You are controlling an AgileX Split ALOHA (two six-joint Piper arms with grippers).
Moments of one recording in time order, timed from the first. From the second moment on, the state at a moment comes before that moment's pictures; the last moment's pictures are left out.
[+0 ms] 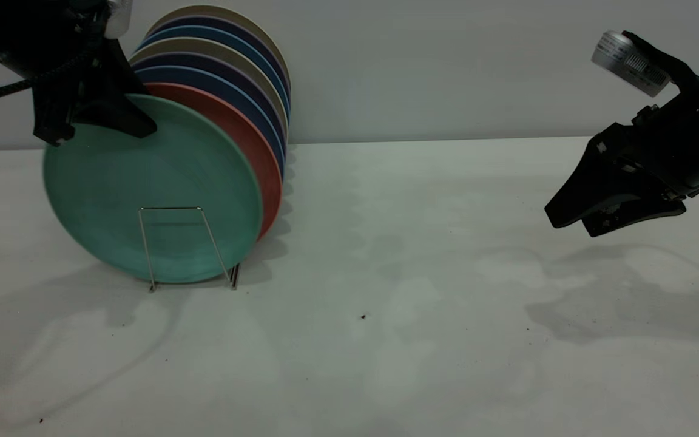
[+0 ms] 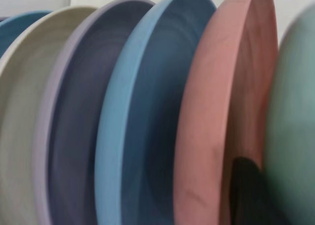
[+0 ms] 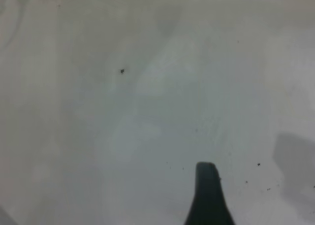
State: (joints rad) left arm -0.01 1.96 -1.30 -0.78 0.54 2.05; right arm -0.02 2.07 -1.13 1.04 0.75 -1.16
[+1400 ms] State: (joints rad) left arm 0.07 1.61 -1.30 -0.11 0.93 0.16; right arm 0.08 1.86 -1.13 0.50 0.64 -0.65
